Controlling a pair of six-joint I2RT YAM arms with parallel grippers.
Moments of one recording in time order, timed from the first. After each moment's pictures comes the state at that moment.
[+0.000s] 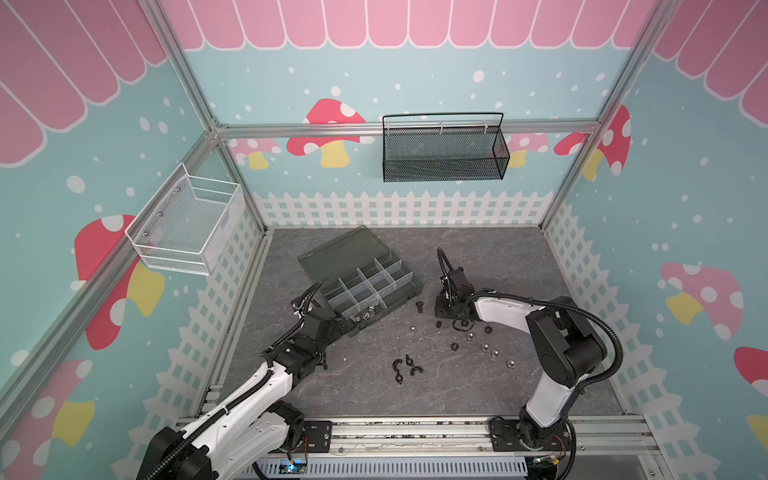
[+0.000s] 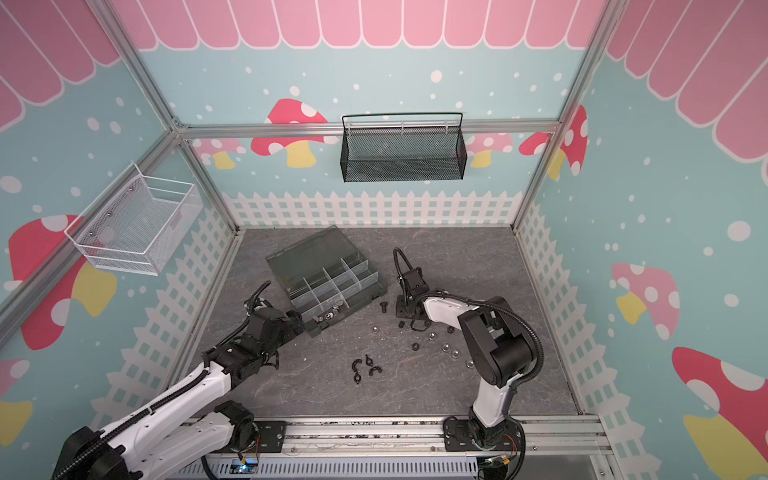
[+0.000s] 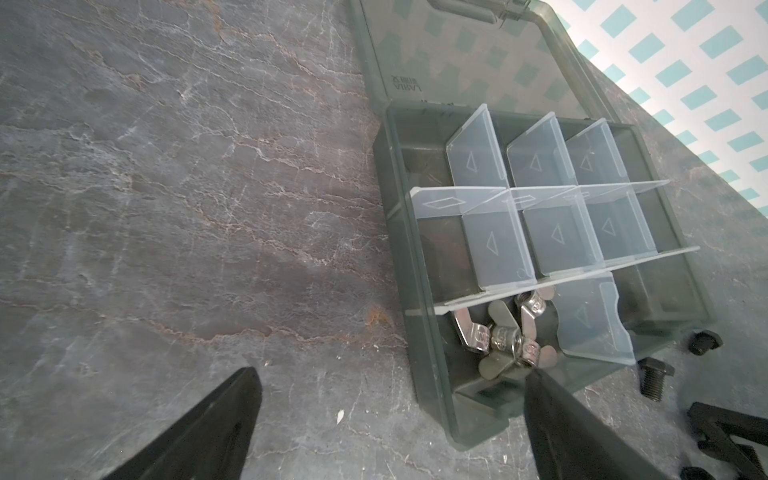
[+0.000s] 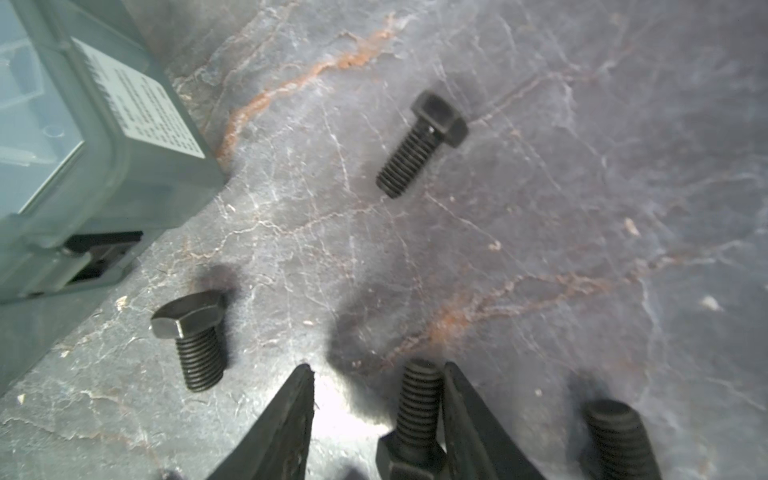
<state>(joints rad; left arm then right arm) -0.45 0.93 0.46 -0.32 -0.36 -0.86 0.50 1.78 1.00 -0.28 0.04 0.52</state>
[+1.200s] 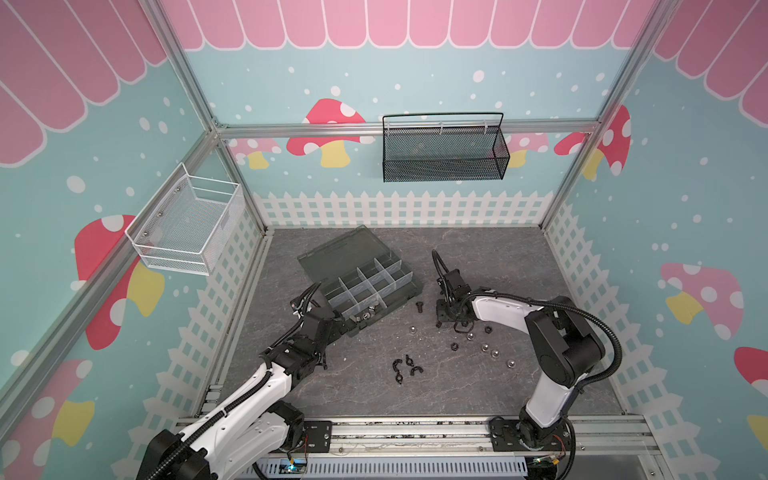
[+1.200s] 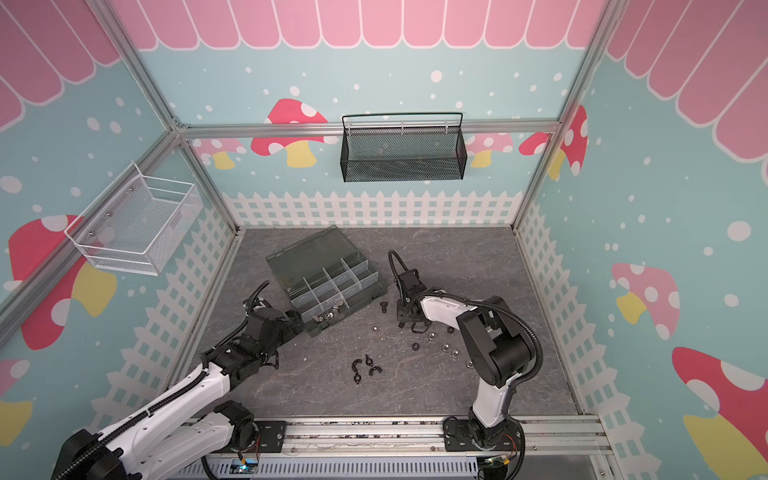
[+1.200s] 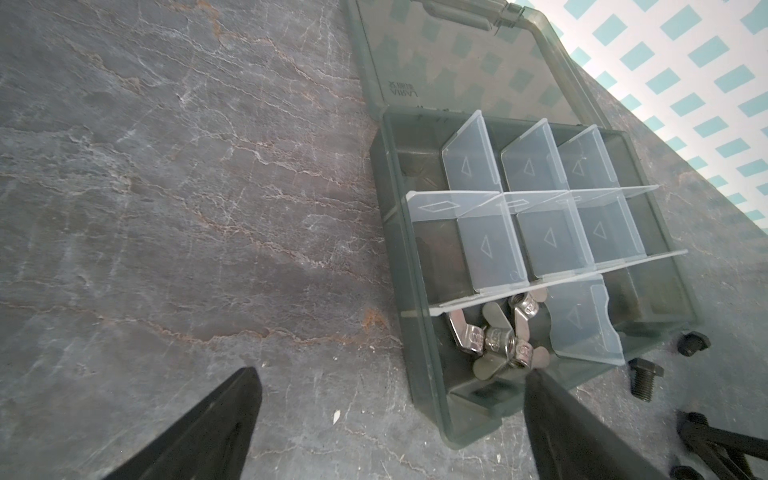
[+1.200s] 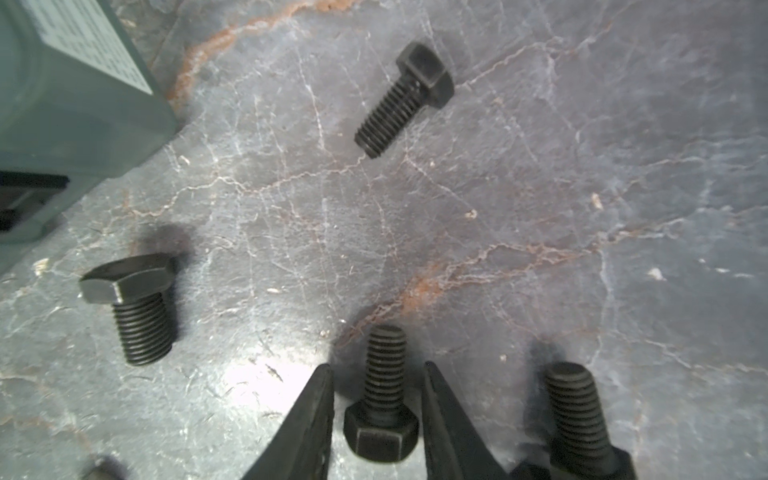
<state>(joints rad) -0.44 0.92 0.46 -0.32 -0.36 -0.87 0.53 1.78 1.01 -0.38 0.12 0.46</state>
